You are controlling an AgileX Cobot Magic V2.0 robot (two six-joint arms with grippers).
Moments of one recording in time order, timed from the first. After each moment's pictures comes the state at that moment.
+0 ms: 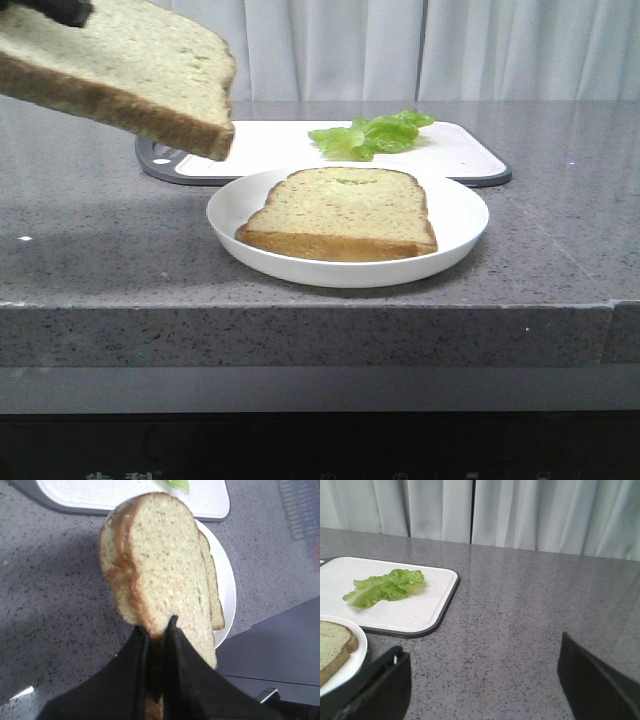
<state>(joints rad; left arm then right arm) -0.14 1.21 -1.05 -0.81 1.01 0.30 0.02 0.32 -0.40 0.11 0.28 -0.12</state>
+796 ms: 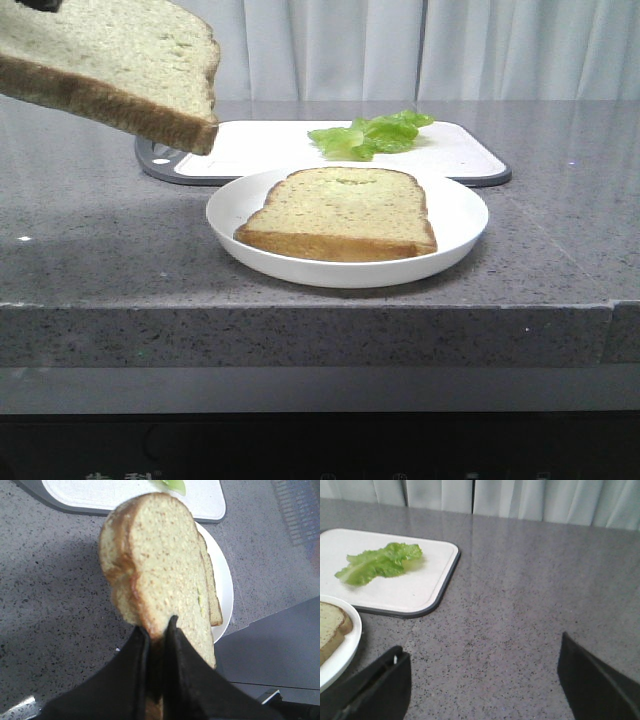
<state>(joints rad) -0.12 1.16 -1.02 -0.81 1.00 0.31 0.02 0.51 -0.50 0.11 0.33 -0.12</state>
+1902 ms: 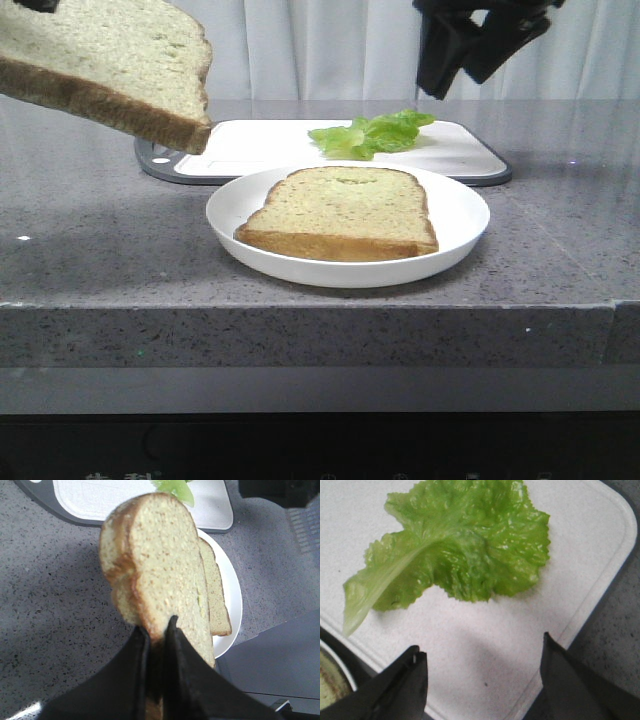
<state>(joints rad) -0.12 1.16 -1.02 -0.79 0.97 0.31 0.22 1.91 -1.80 0.20 0.95 -0.38</state>
